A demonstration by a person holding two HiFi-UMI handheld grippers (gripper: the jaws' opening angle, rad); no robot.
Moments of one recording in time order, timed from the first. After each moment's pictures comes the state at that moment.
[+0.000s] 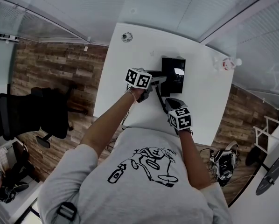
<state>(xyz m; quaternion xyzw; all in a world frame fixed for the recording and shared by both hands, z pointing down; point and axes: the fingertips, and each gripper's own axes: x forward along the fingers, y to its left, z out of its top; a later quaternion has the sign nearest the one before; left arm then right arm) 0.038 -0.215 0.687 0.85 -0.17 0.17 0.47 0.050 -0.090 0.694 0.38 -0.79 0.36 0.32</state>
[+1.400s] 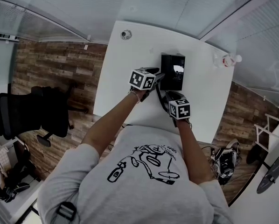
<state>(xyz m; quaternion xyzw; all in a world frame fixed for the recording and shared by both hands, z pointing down) 0.030 -0.218 0.701 0.85 -0.25 0.24 0.40 0.062 -0.108 0.729 0.41 -0.76 0.40 0.31</state>
